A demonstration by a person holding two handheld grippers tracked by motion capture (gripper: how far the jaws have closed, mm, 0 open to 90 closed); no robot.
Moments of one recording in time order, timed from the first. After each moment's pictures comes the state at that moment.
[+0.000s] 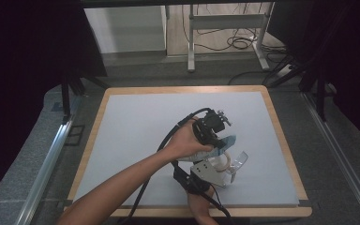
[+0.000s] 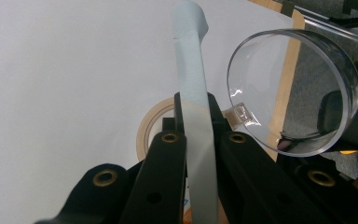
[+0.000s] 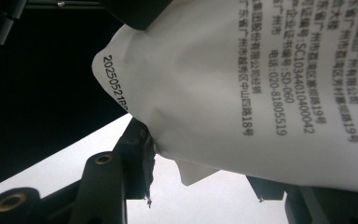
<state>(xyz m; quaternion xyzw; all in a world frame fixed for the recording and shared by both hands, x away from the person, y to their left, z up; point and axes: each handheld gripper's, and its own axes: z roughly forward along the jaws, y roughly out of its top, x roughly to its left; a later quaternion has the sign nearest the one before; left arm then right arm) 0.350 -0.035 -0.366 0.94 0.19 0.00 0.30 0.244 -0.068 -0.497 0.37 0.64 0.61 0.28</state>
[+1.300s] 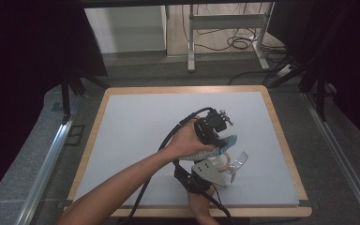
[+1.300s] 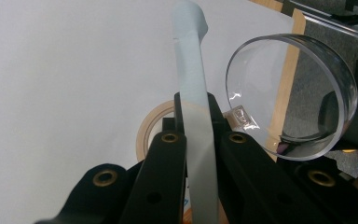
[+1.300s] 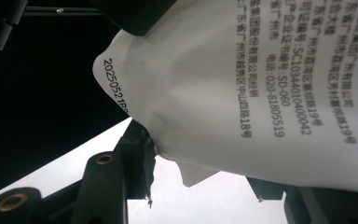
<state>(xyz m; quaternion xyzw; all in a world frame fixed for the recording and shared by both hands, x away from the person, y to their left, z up) 0.350 -0.039 -0.362 0.94 0.19 0.01 0.29 0.245 -0.069 -0.493 0.38 0.63 0.62 0.29</state>
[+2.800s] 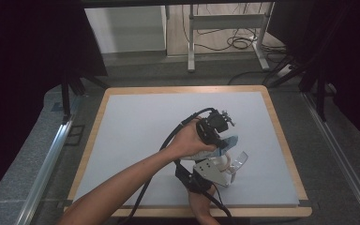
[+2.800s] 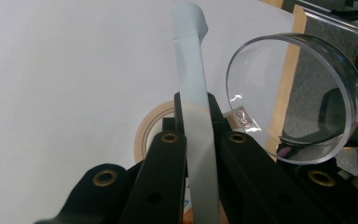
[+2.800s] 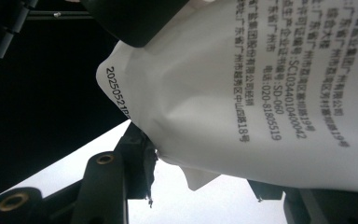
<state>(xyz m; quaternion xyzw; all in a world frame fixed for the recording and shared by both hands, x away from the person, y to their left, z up) 0.352 -0.044 -0.365 0.94 0.19 0.00 0.29 0.246 -0.071 -0.493 0.38 0.62 0.62 0.29</state>
